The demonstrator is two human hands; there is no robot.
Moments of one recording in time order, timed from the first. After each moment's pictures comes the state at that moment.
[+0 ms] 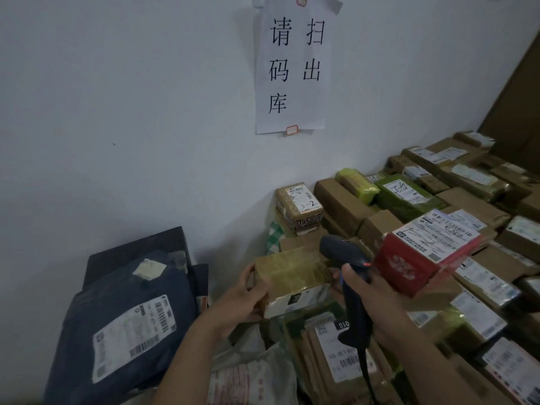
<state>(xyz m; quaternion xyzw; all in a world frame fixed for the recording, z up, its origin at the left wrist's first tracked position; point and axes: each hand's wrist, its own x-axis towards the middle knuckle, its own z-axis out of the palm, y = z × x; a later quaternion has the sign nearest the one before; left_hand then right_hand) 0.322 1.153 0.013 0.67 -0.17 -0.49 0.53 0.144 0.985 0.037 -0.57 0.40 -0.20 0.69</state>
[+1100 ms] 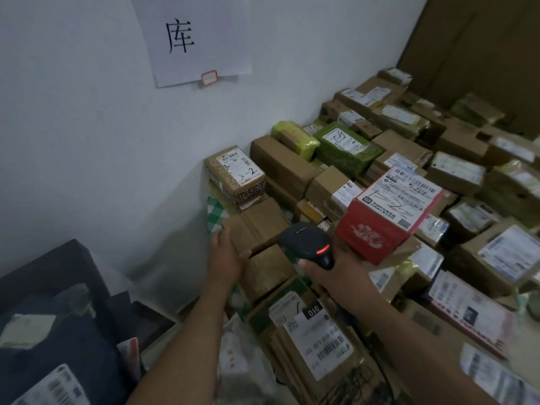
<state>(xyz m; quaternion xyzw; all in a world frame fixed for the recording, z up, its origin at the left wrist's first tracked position) 0.382 0.999 -0.132 0.87 -0.34 -0.19 0.29 0.156 0.957 0.017 -0.75 0.49 -0.11 0.44</state>
